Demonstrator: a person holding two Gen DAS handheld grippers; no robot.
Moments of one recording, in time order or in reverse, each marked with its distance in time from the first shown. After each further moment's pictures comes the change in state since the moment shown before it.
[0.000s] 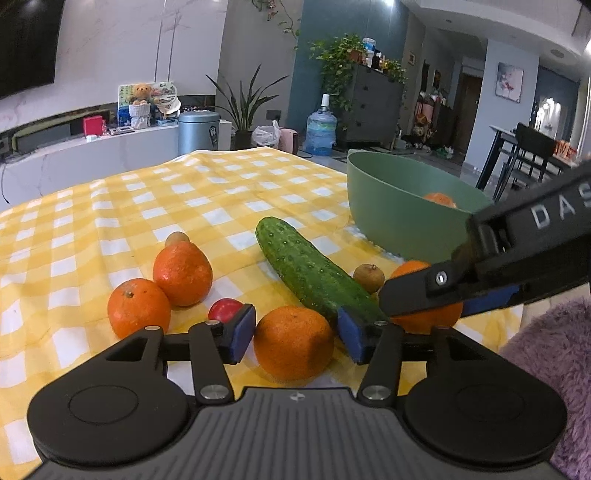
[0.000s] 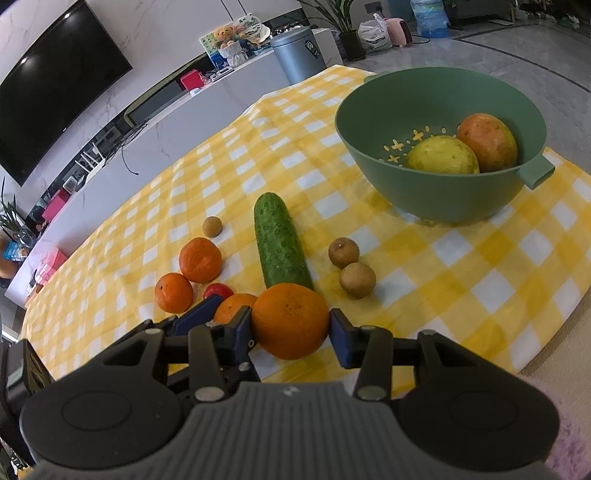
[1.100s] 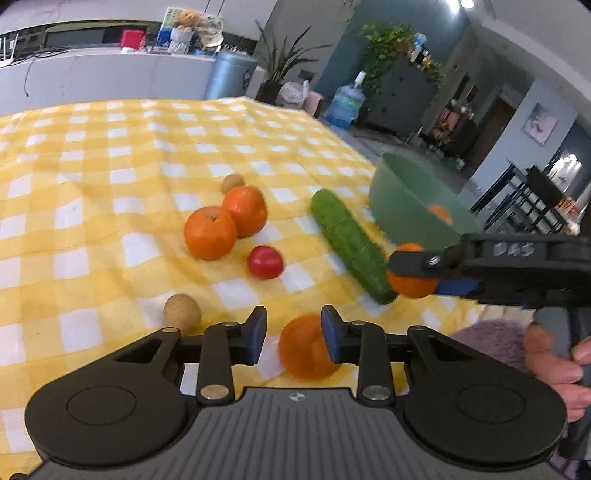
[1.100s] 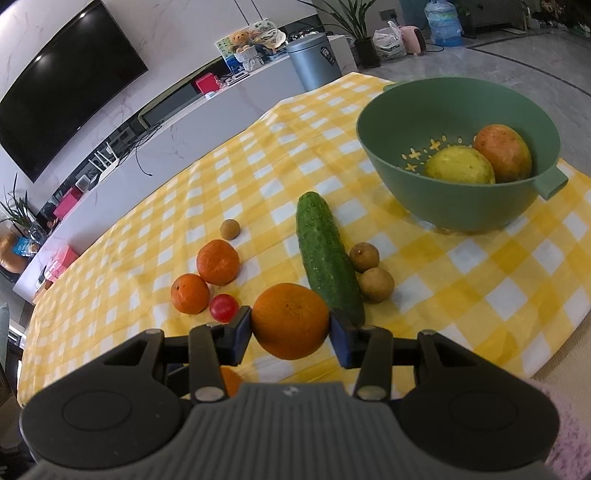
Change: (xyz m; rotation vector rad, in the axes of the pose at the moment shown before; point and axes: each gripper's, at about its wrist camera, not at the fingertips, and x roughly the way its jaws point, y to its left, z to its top) left arm -0.059 0.049 -0.003 -0.278 0.165 -0.059; right arm -0.004 0.008 -0.003 -0.023 -0.027 0.038
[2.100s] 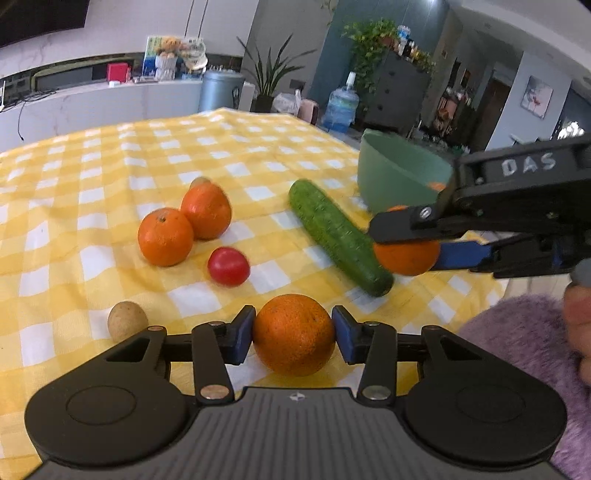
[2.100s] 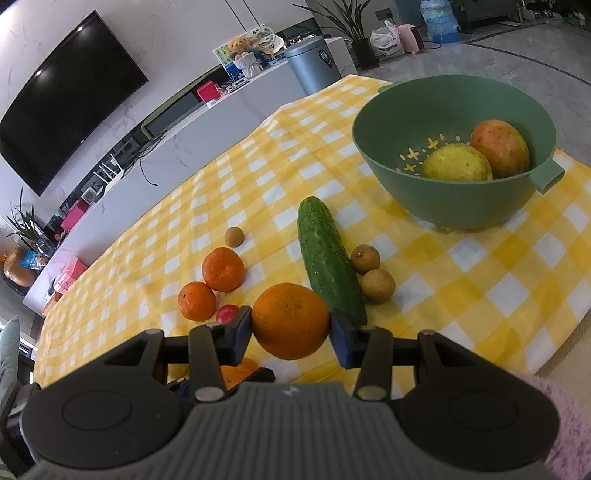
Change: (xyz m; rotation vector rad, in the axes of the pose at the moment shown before) left arm 0.027 -0.040 -0.018 0.119 -0.076 0.062; right arm -0.005 -0.004 -0.001 0.036 -0.021 0.032
